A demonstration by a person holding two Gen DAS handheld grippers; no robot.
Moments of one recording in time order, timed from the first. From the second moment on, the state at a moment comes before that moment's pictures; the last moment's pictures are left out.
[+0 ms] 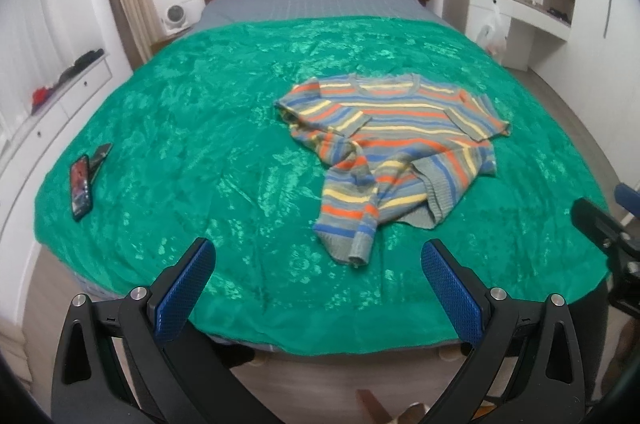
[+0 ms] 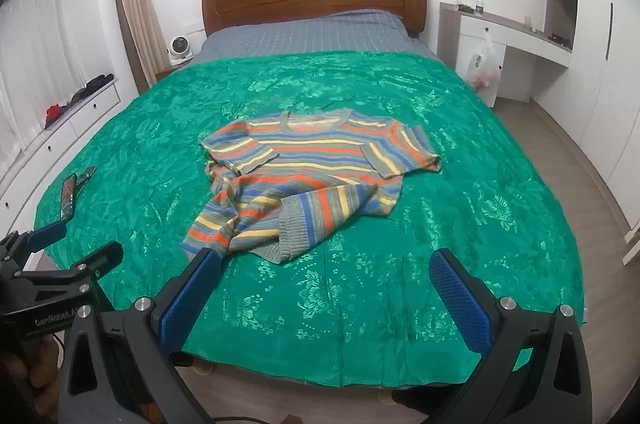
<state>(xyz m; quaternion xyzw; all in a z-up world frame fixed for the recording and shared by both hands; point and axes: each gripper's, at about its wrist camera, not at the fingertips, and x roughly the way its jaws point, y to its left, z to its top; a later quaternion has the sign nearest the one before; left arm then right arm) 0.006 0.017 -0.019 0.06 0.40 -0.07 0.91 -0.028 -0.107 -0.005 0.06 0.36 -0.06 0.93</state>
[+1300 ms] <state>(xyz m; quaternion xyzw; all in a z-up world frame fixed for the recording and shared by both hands) -0.001 0.020 -0.025 0.06 0.41 -0.07 0.91 -0.035 -0.091 -0.010 0.05 0.36 -0.06 0.93</state>
